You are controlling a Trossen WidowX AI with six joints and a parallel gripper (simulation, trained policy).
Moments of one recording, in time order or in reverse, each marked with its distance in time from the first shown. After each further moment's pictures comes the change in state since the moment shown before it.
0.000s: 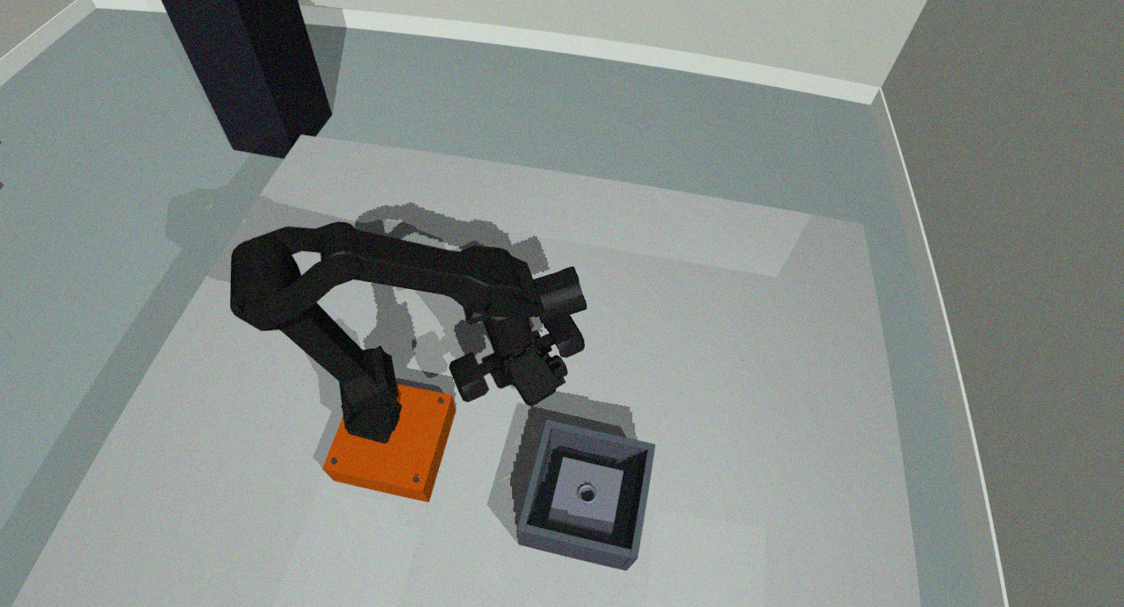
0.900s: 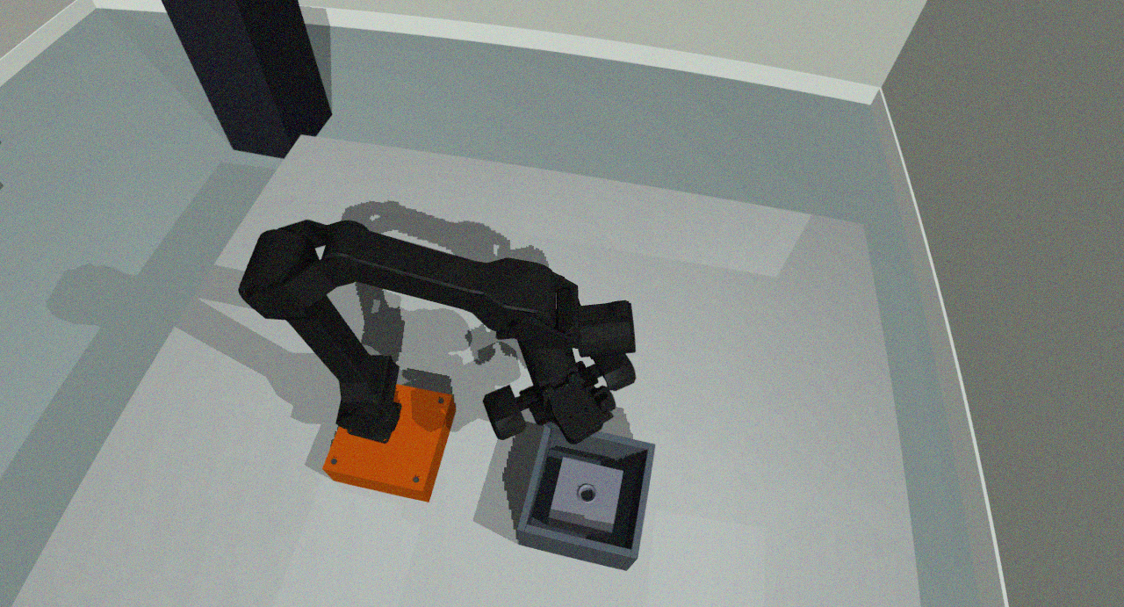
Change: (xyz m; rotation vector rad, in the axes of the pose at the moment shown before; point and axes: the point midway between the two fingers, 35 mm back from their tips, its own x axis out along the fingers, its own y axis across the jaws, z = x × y) arm -0.048 0.025 0.110 0.045 -0.151 0.025
